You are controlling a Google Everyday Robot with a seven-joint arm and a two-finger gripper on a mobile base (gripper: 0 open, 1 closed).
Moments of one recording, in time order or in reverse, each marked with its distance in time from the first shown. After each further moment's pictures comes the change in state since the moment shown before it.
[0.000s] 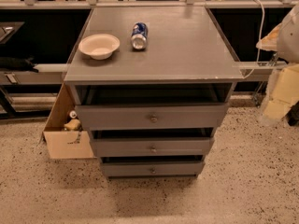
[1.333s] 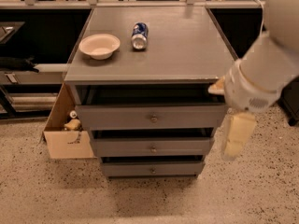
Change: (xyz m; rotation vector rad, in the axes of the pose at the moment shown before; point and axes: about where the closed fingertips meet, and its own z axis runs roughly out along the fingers) arm -0.031 0.044 0.107 -0.175 -0.059 -0.177
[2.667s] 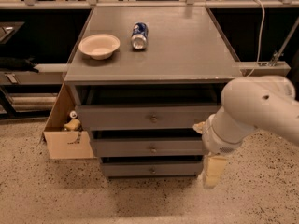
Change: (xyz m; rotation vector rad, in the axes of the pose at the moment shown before) arm 0.029 0.014 0.155 -0.010 0.014 -0.056
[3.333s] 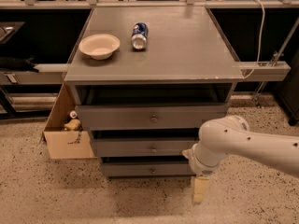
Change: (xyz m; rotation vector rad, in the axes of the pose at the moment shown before) arm 0.025 0.011 0.159 -0.100 -0.002 -0.024
